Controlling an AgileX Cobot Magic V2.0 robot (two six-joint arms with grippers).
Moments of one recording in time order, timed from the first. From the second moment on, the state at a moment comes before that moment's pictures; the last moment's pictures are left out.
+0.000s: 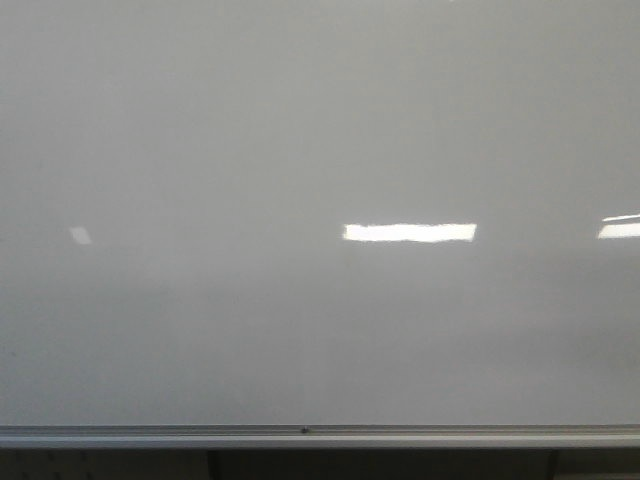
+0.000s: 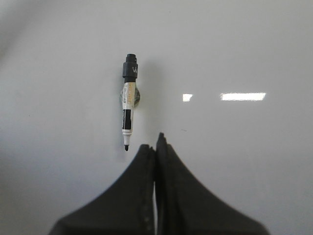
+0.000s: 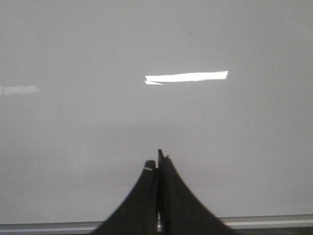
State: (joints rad) left arm 0.00 -0.01 0.01 0.02 0.17 0.02; right arm -0.05 -0.01 0.03 0.16 0.20 -0.04
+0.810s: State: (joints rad) left arm 0.00 -0.01 0.01 0.02 0.17 0.02; right arm -0.05 -0.01 0.03 0.16 0.19 -0.04
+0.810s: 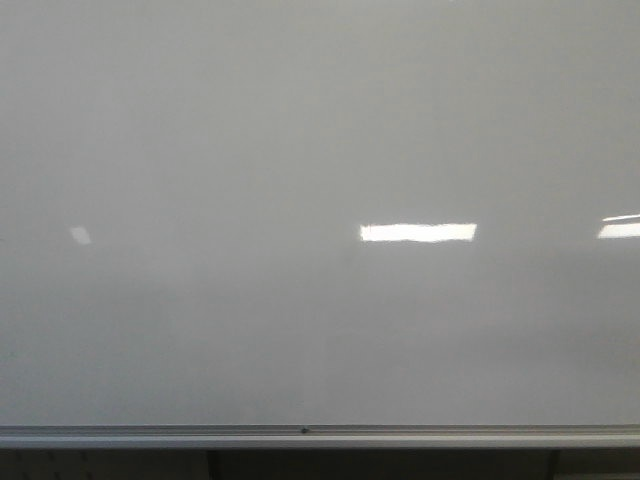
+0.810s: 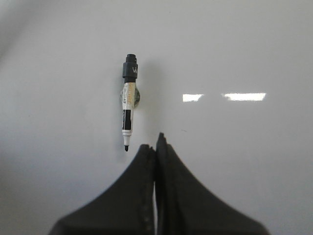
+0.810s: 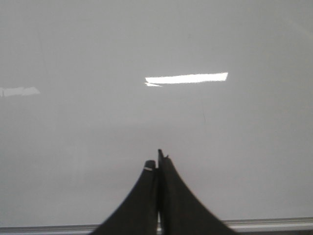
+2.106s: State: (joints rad) left arm 0.00 0.40 -0.38 0.04 0.23 0.02; right arm -0.05 0.35 -0.49 0.16 0.42 -0.04
